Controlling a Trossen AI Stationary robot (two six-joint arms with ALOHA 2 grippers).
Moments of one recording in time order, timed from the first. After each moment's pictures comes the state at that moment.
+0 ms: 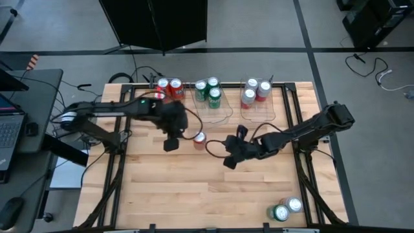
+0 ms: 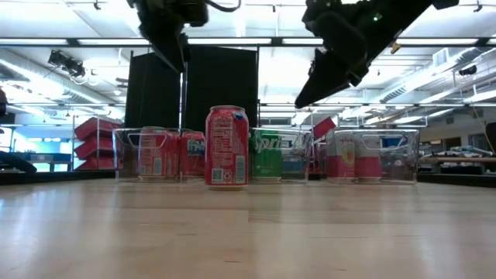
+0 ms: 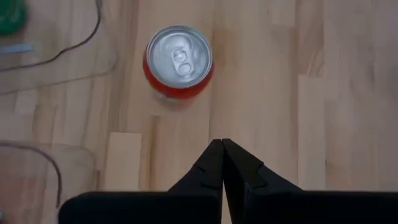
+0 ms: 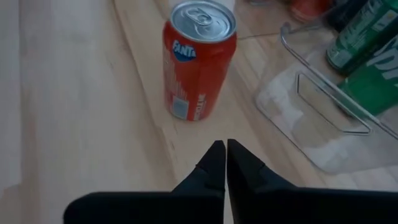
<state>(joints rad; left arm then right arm) 0.11 1.38 1.26 -0.94 0.15 -0.02 0.27 1.54 0.94 -0.26 0.57 0.42</state>
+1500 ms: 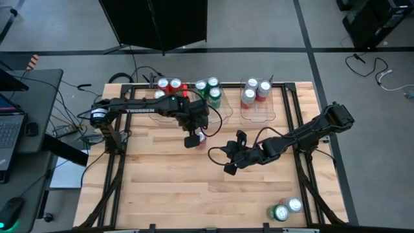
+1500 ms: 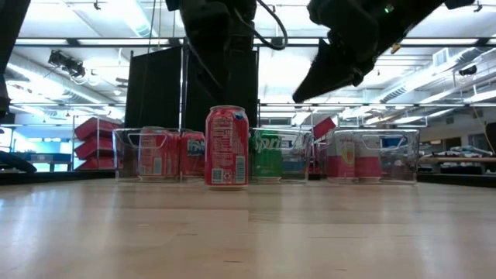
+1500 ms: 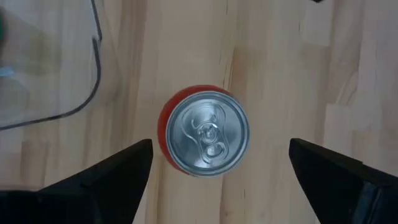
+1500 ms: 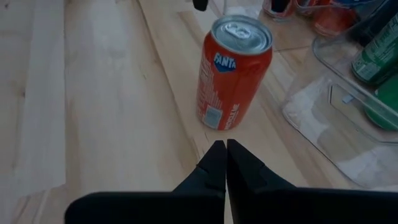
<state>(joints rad) 0.15 1.75 1.54 -0.99 0.17 0.00 0.34 1.55 0.91 -0.15 0.59 0.43</state>
